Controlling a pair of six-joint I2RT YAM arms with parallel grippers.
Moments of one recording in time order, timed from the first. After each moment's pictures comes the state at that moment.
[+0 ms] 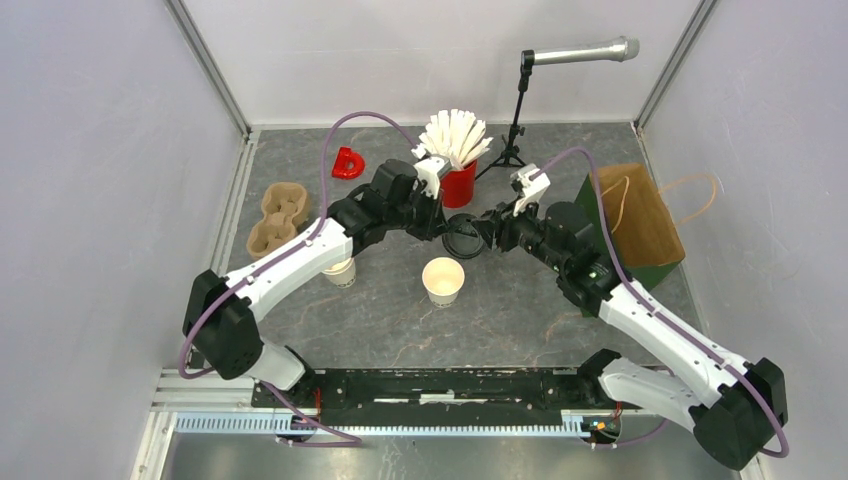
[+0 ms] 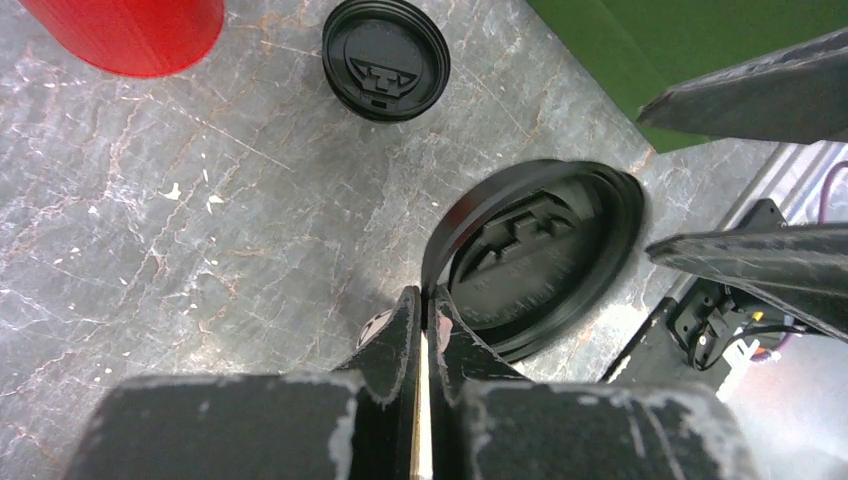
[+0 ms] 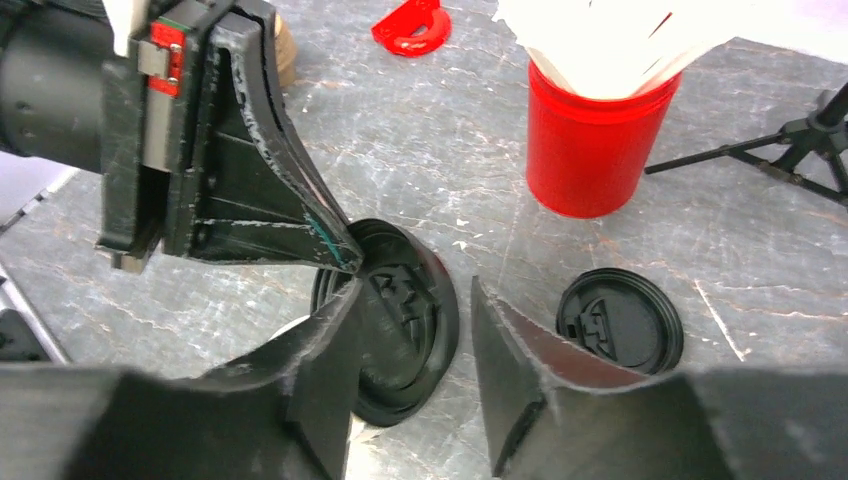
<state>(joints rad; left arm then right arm) -0.71 1.48 1.23 -0.36 0.22 -0.25 0.62 1.00 0.76 0.04 -0.09 0.19</state>
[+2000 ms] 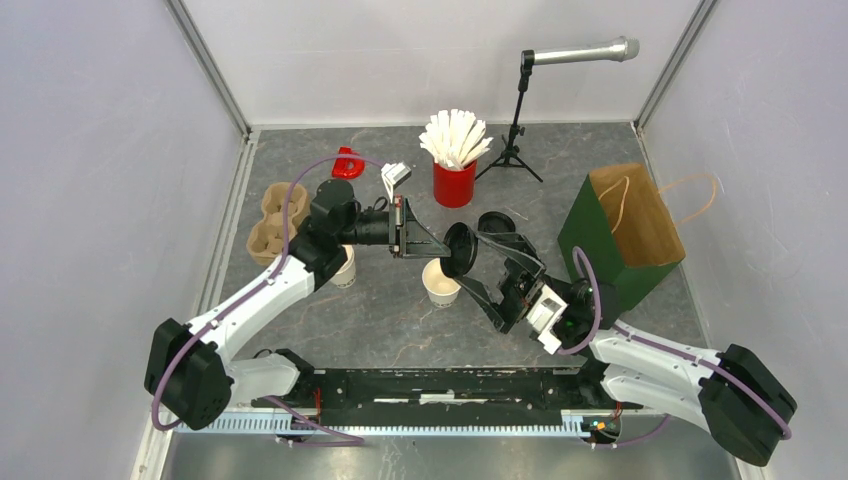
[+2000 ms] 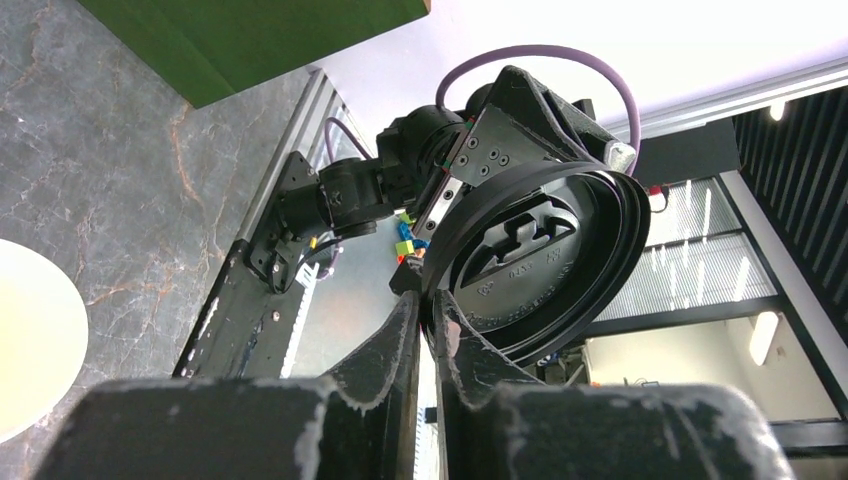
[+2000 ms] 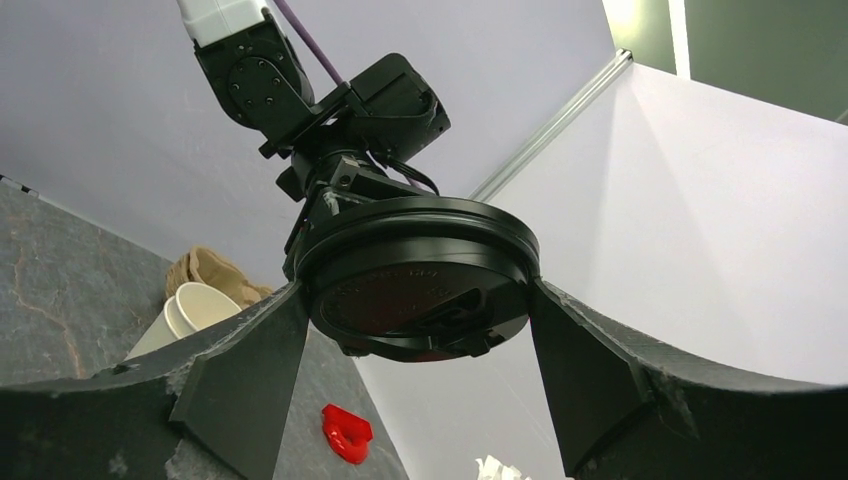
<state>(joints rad) -0.57 1.19 0.86 0.26 0.97 -1.07 0.81 0.95 0.27 1.33 -0.58 -0.60</state>
